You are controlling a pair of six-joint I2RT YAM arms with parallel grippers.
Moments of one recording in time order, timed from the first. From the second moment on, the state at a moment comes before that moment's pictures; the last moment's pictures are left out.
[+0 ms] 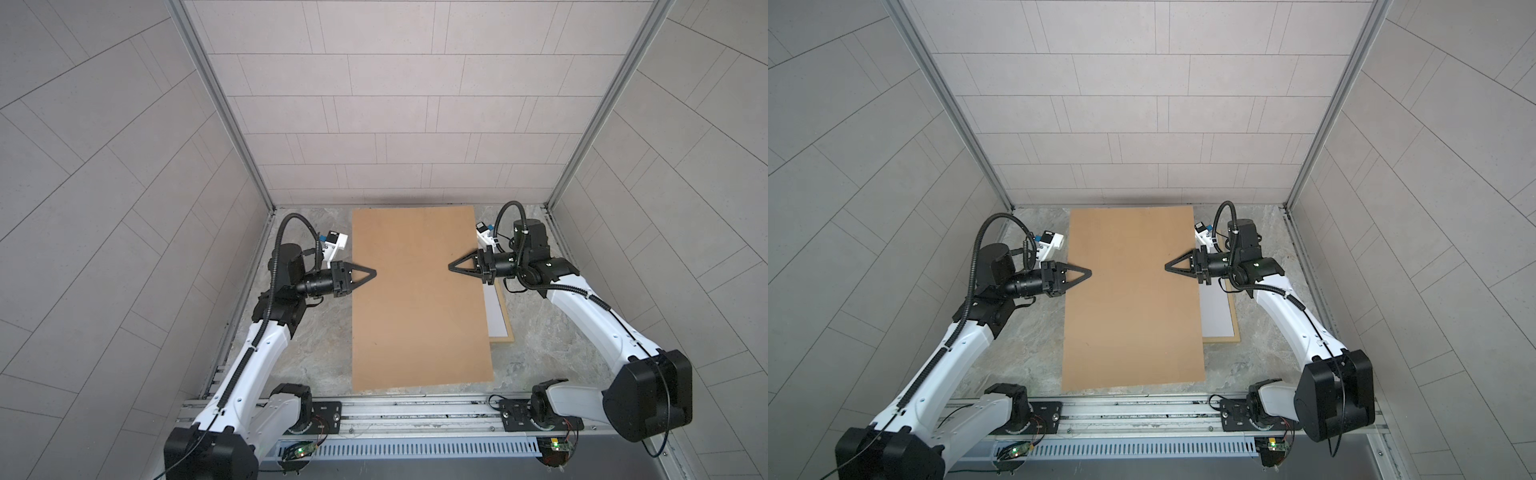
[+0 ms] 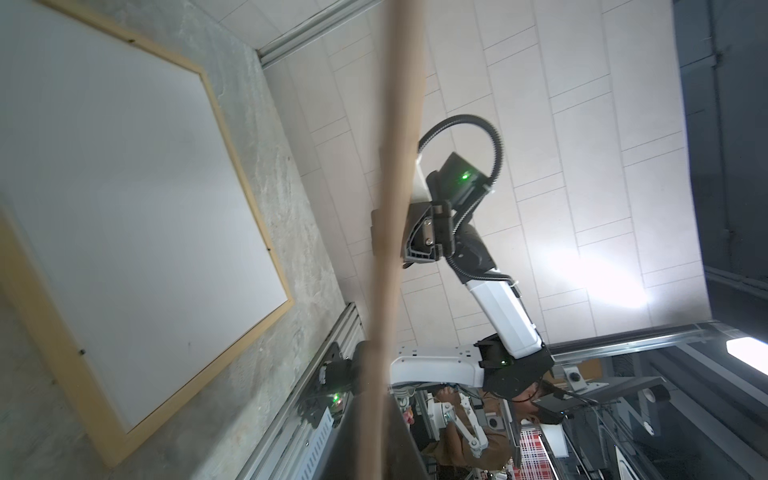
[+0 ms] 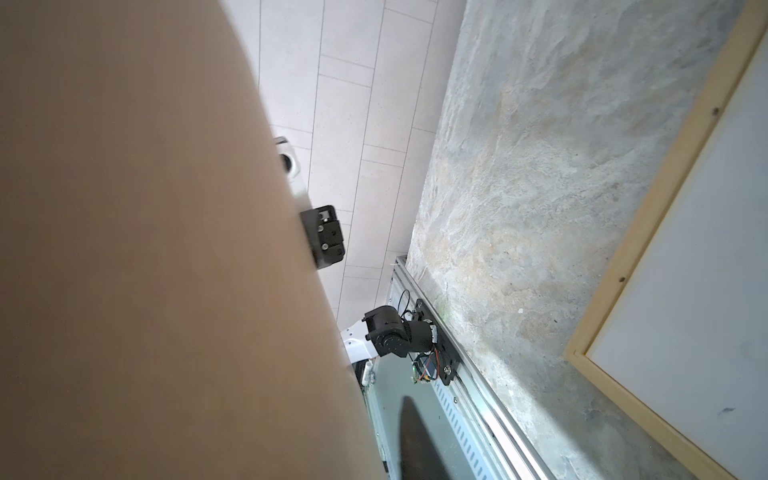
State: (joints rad) left arm -0.13 0.98 0.75 0.09 1.20 -1.01; right arm 0.18 1.29 1.03 -0.35 -1.19 0.76
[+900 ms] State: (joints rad) left arm -0.14 1.28 0.88 0.28 0.91 -1.18; right arm -0.07 1.34 1.02 -0.71 -0.25 0.31
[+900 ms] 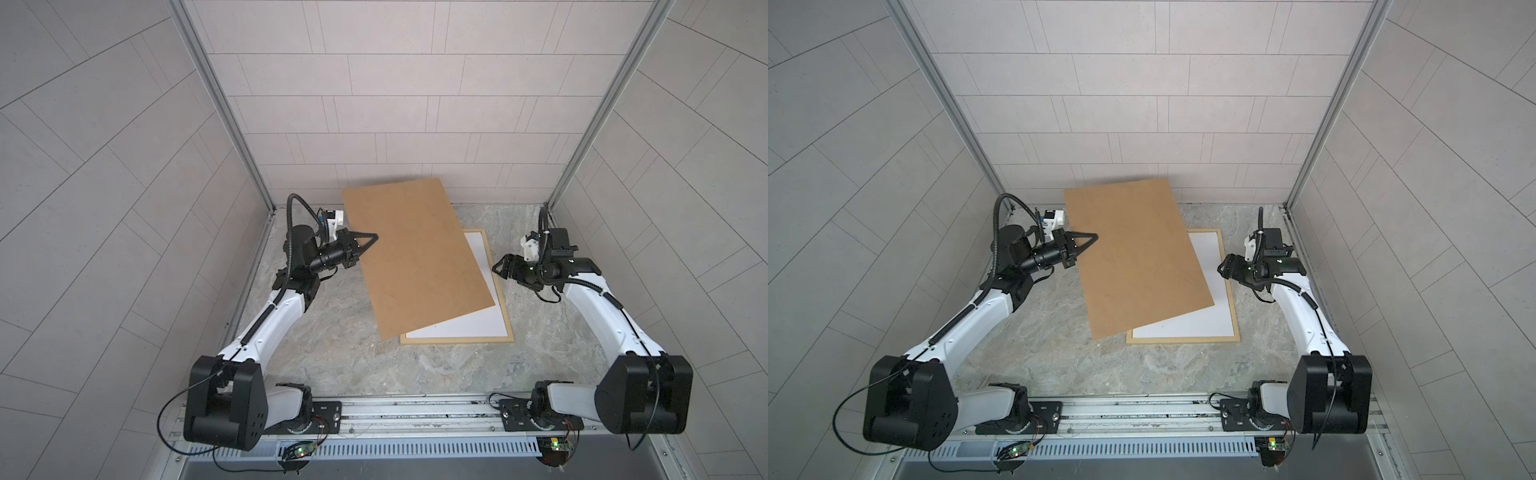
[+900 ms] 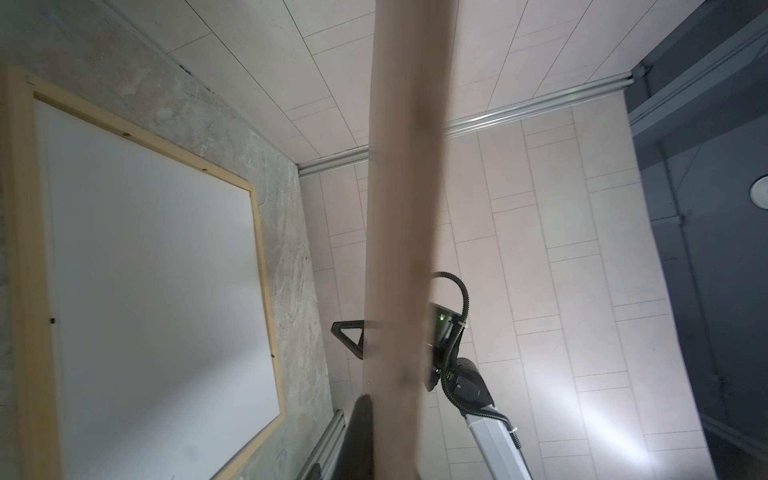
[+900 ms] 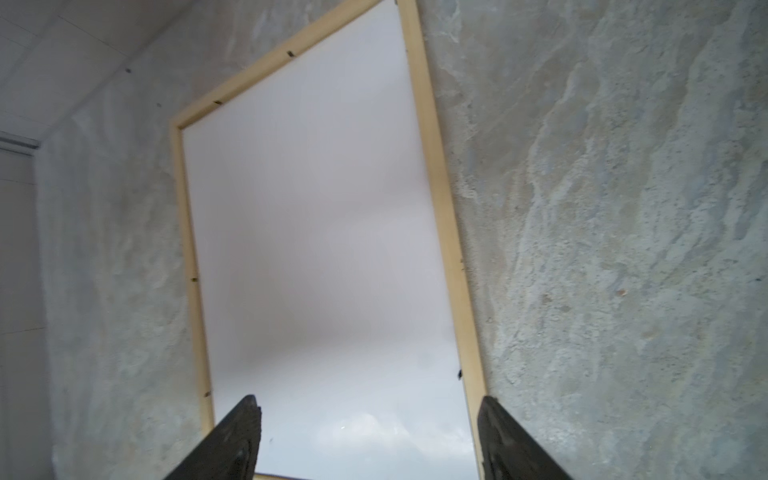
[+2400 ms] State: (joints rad) left arm -0.09 1.22 0.91 -0.14 0.93 -0.93; right arm 0.12 1.87 1.22 -0.64 -0.20 0.21
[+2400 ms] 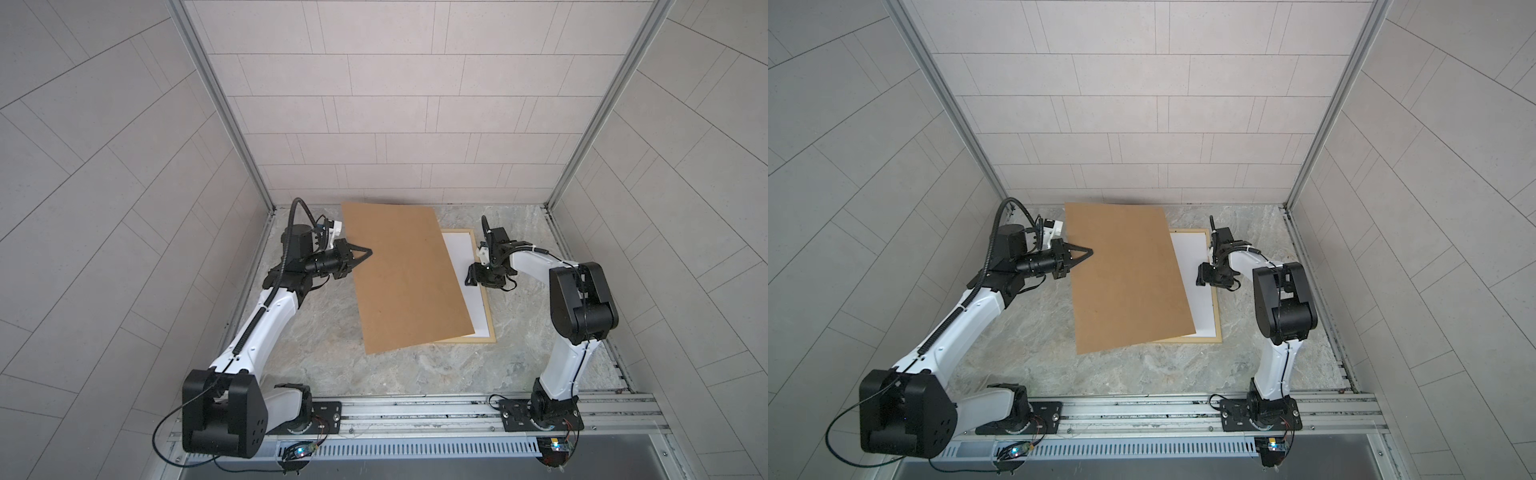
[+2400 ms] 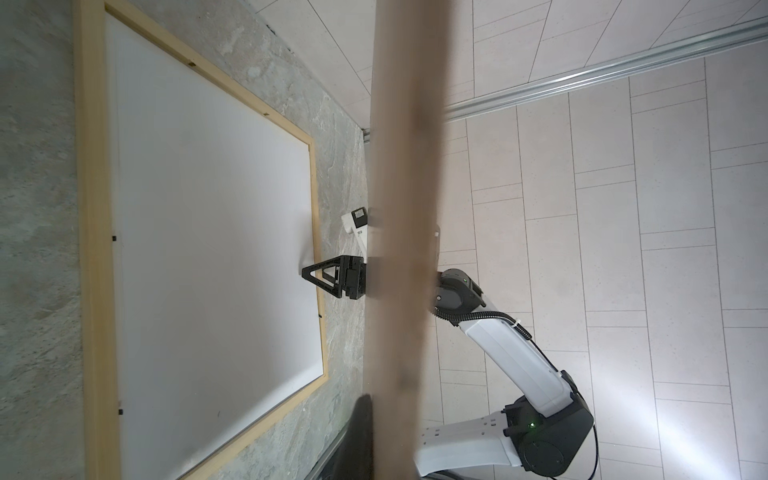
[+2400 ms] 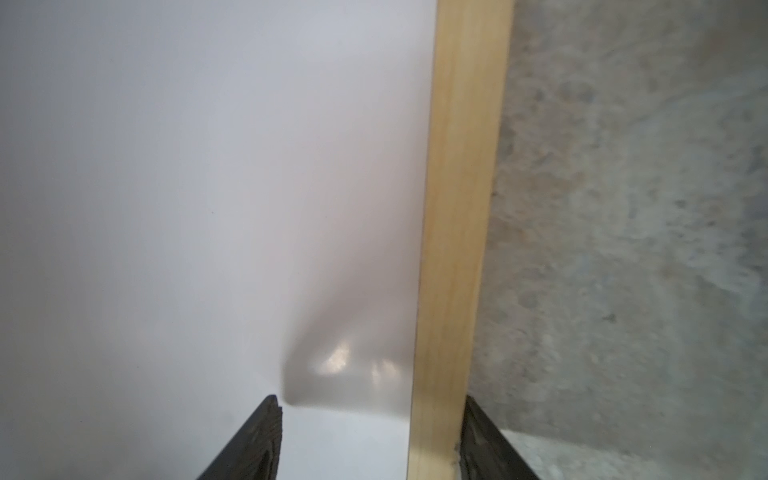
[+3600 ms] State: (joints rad) left arm -0.23 1.97 1.26 0.13 1.03 -0.84; right arm -0.10 1.55 0.87 -0.39 -0.45 0.41
